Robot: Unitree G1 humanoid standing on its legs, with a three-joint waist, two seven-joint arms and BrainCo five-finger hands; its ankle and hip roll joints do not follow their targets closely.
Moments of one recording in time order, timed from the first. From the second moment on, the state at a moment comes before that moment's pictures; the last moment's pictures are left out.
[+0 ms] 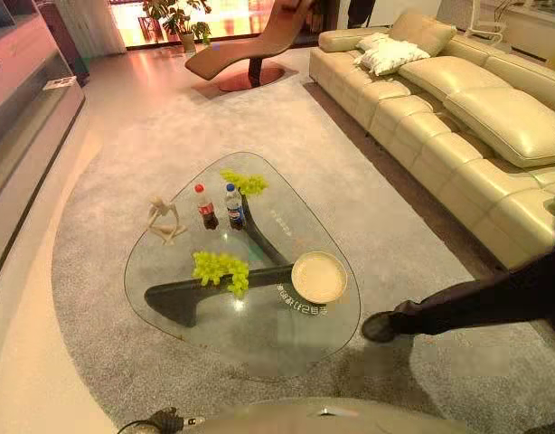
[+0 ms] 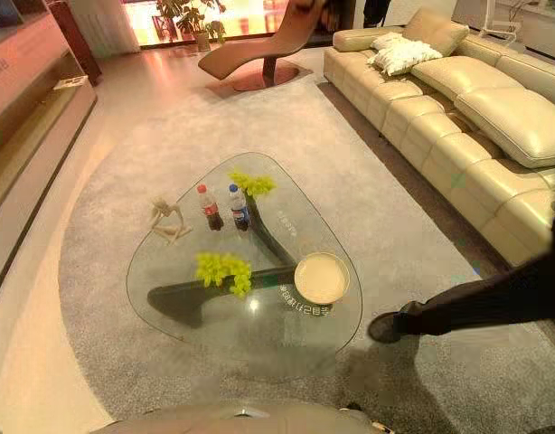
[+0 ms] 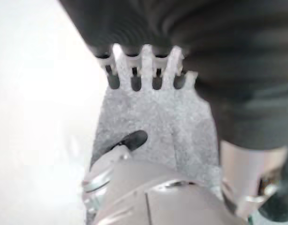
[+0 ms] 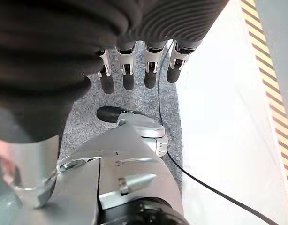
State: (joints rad) left arm 0.06 0.28 -0.14 1.27 0.06 0.04 -0.01; right arm 0.02 -0.30 0.05 1.37 0.25 0.31 0.14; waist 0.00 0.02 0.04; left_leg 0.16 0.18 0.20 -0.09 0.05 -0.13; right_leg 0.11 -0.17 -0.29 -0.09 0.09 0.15
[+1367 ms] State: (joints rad) left arm -0.22 0.39 -0.20 1.00 -0.04 -0.07 0.33; right arm -0.12 -0.36 0.09 1.32 0.28 0.32 0.13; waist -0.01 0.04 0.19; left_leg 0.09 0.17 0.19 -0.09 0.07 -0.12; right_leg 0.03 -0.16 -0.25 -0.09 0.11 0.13
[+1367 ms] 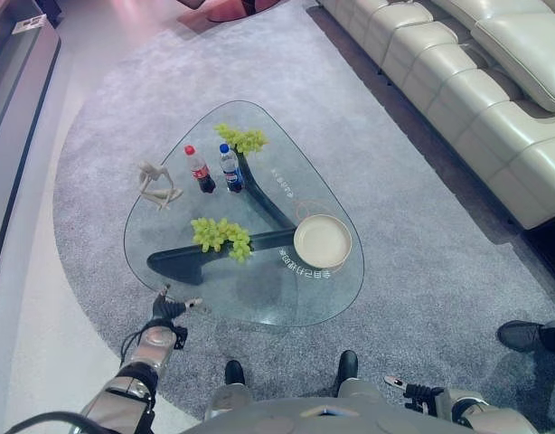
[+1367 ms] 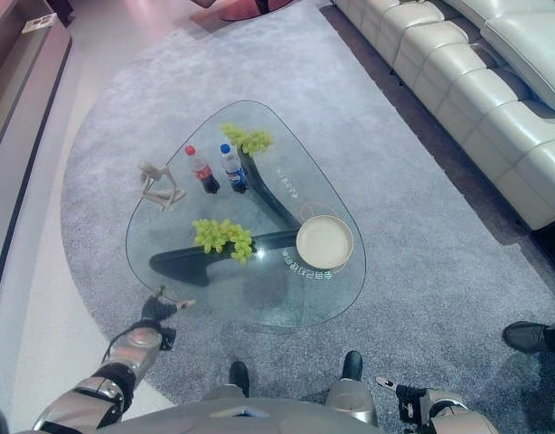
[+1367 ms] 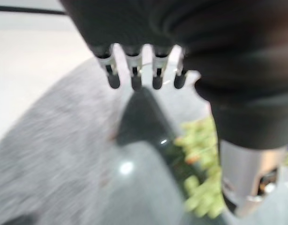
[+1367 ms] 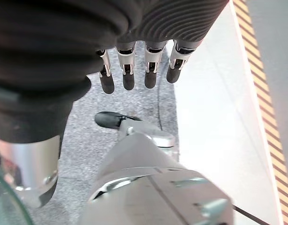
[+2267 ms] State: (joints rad) left arm -0.90 0.77 -0.69 1.01 0.65 -0.02 0.23; right arm -0.40 -0.52 0.25 1.21 0.21 0.22 0.12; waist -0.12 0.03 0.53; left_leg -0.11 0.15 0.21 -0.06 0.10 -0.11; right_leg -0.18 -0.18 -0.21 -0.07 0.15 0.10
